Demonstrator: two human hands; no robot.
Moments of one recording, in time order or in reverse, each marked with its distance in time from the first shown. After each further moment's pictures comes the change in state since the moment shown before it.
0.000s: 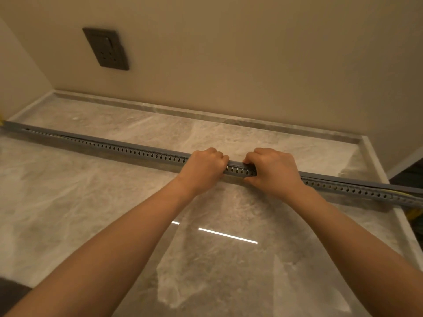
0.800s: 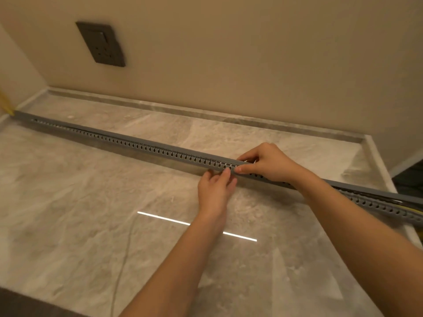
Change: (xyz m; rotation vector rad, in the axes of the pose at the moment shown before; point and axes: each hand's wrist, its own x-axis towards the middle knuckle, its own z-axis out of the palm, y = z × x) left_hand -0.010 0.065 0.011 -2.194 0.394 -1.194; right_hand 0.031 0.015 0.000 0.664 -0.330 0.160
